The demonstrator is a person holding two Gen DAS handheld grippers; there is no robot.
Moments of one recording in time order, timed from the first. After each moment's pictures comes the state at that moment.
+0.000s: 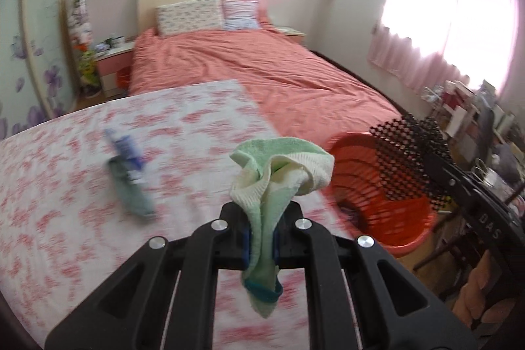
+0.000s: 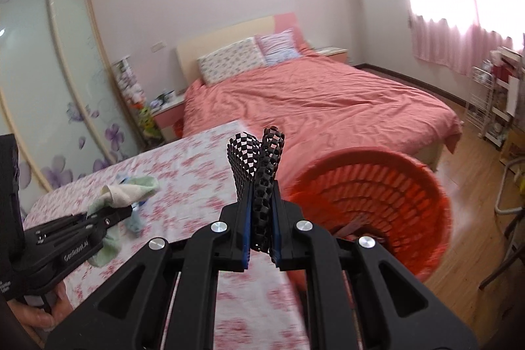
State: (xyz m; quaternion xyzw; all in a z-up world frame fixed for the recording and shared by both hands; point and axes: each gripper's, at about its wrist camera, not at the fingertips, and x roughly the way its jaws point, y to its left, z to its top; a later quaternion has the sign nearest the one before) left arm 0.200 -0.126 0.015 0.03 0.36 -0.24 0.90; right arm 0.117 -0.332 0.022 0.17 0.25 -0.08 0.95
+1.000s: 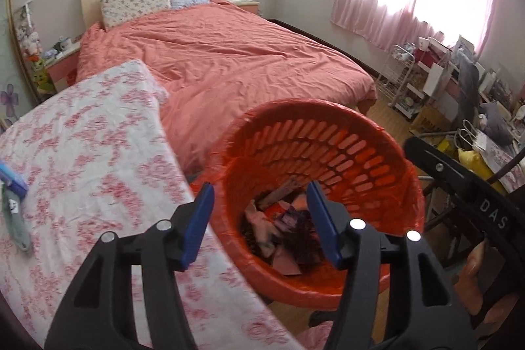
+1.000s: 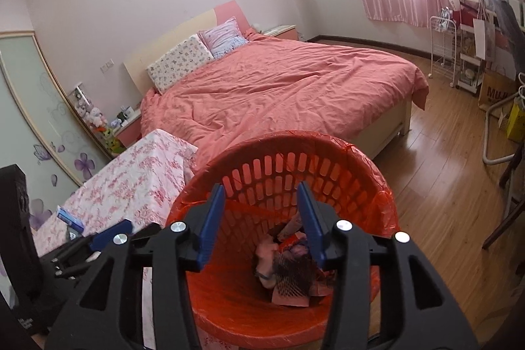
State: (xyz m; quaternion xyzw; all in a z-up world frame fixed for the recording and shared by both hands) left arm 0.227 -0.268 -0.058 0.08 0.40 -0.29 0.87; right arm 0.128 -0.432 -0.034 0.24 0.27 -0.14 0.92
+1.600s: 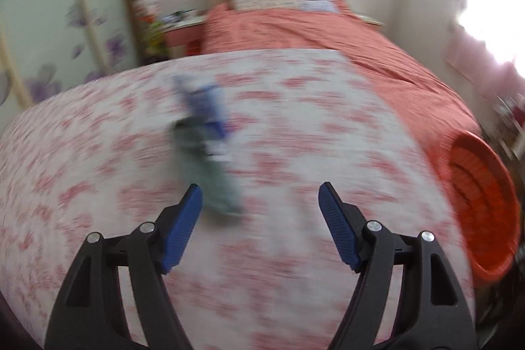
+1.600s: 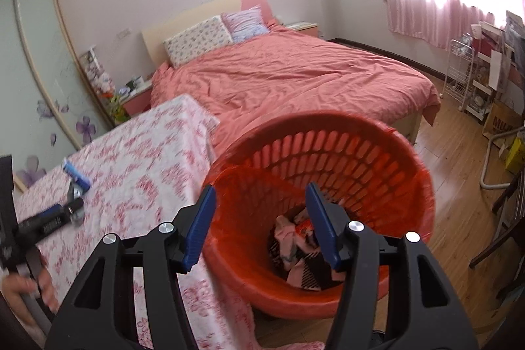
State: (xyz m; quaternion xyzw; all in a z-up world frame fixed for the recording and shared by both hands) left arm 0.276 -0.054 -0.065 0.03 0.40 -0.04 0.91; right arm 0.139 -0.358 -0.036 0.17 0.31 -0.10 0.93
